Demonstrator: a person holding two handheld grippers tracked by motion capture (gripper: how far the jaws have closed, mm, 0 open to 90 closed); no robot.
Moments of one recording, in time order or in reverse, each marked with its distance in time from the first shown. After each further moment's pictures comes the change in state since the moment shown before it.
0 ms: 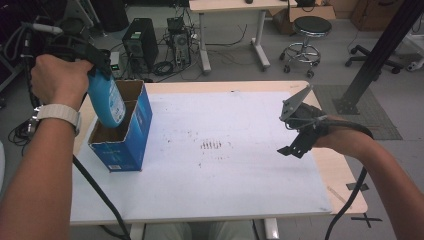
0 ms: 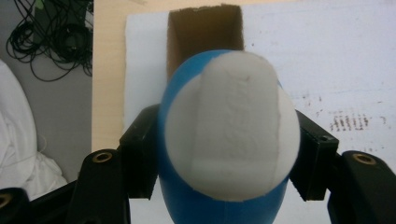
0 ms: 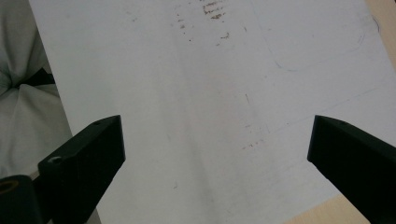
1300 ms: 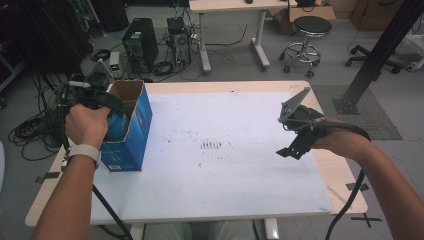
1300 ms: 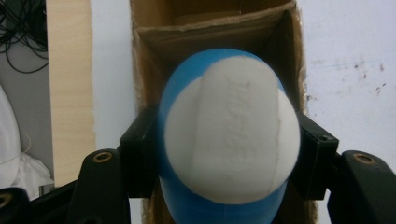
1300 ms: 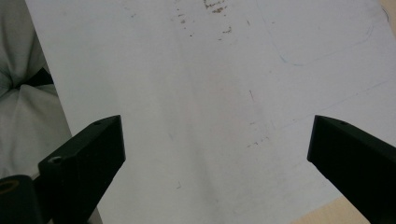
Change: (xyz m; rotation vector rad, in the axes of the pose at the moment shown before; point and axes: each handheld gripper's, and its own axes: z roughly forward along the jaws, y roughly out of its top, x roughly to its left) left arm 0.003 -0.046 0.122 0.048 -0.013 0.045; right arm 0.000 -0.003 0.008 0.011 0.010 0.022
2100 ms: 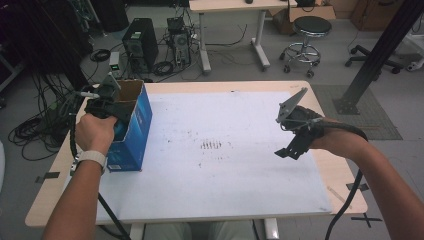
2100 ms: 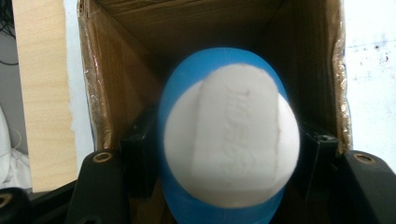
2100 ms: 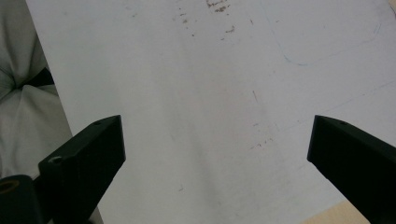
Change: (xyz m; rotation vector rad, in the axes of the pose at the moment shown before) left arm -0.002 -0.006 0.034 0.052 -0.017 0.020; right arm 0.000 0.002 0.005 0.007 0.012 0.007
